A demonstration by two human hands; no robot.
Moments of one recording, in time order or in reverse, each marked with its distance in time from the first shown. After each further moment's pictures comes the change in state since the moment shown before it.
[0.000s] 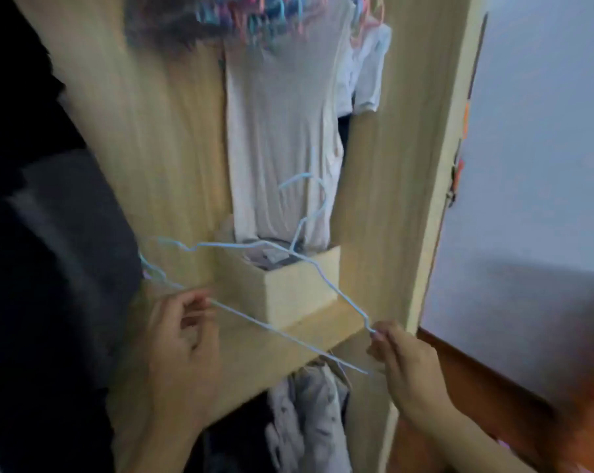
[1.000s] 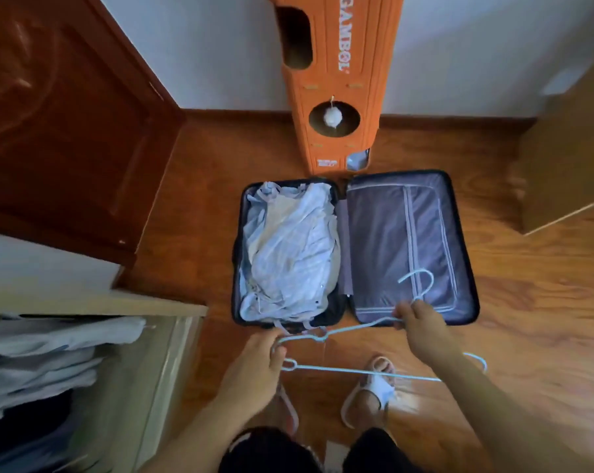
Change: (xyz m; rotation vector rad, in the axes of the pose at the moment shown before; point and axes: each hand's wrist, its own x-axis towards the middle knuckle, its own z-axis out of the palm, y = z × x) left_hand -0.604 0.079 0.475 0.444 -1.960 -0.297; right_hand -0.497 0.488 -0.357 0.094 0.104 1.662
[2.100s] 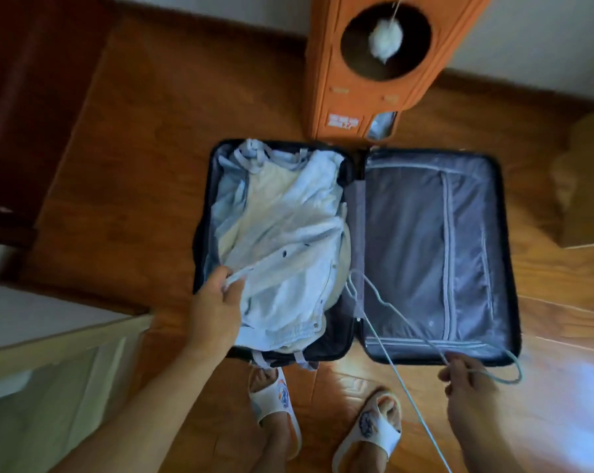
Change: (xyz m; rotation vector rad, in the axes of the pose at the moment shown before) left_hand 0.328 -0.131 -0.007 -0.374 0.397 -0.044; right_hand 0.184 0.093 0.152 0.105 0.410 0.221
